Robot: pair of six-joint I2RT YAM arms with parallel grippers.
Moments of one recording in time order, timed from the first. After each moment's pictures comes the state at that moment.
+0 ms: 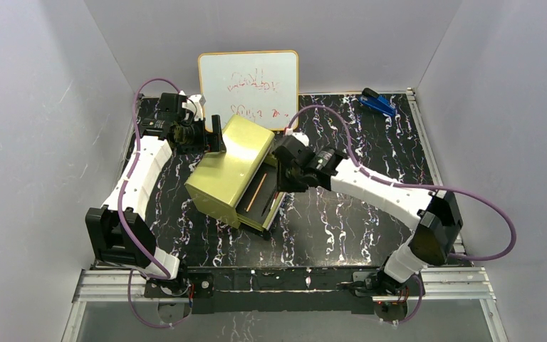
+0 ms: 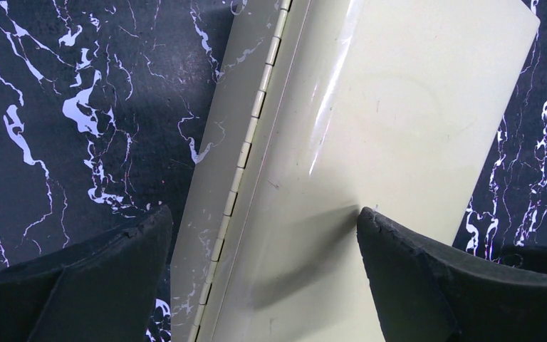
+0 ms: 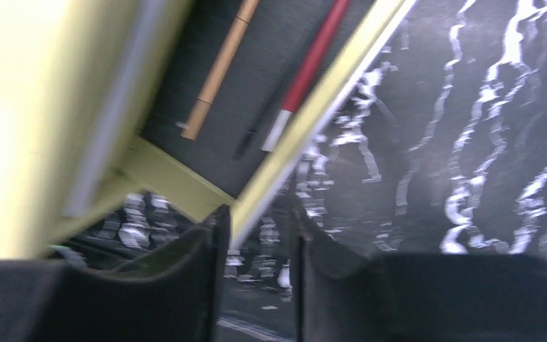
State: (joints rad) left arm -0.13 1.48 1.40 -0.85 0.23 -0.15; right arm 0.97 1.58 1.43 -0.83 0.18 0.87
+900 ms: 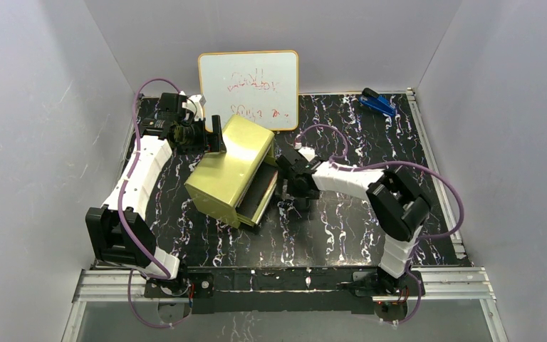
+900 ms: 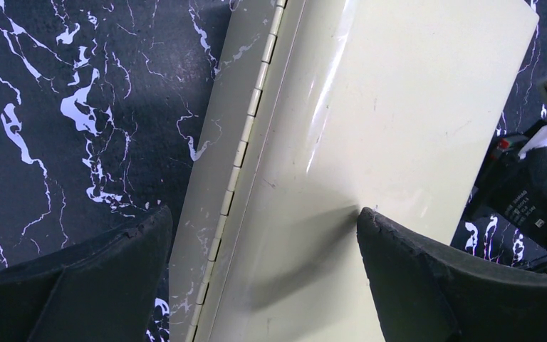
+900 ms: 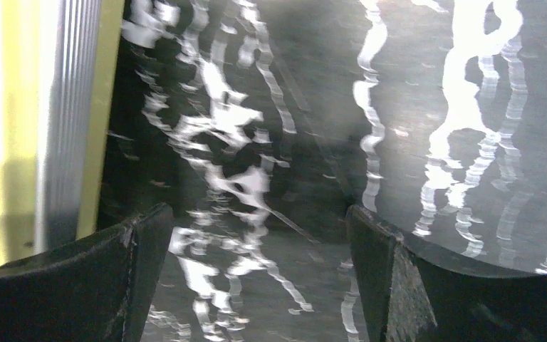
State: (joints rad) left arm -0.13 1.48 1.40 -0.85 0.24 -0.15; right arm 0.83 1.79 1.14 -0.54 0.26 0.79
